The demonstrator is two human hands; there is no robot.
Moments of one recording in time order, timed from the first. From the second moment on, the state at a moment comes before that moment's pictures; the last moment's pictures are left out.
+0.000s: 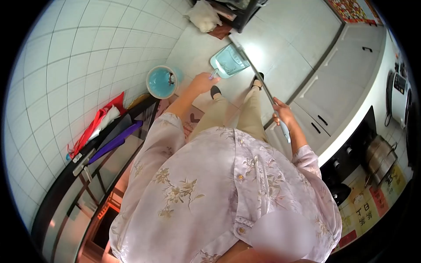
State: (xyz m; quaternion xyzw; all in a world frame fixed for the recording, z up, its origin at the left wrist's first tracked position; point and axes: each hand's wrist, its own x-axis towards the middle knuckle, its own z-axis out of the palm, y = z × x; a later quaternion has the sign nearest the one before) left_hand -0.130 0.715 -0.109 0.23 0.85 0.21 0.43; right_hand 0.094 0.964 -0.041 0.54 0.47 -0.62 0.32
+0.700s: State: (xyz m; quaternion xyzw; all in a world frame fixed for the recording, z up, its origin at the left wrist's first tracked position) left_hand -0.112 0.579 -0.104 0.06 0.85 0.29 0.44; right_hand 0.011 0.840 -0.060 0.49 0.45 -0.63 0.41
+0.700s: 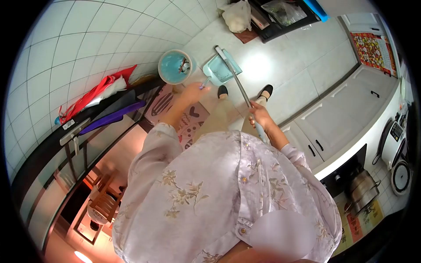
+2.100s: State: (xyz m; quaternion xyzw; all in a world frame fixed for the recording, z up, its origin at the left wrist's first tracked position) left_hand -0.111 0.488 -0.118 -0.15 0.84 0.38 0.36; right_hand -0.163 0.734 -0.164 0.34 0.69 -0.54 0.35
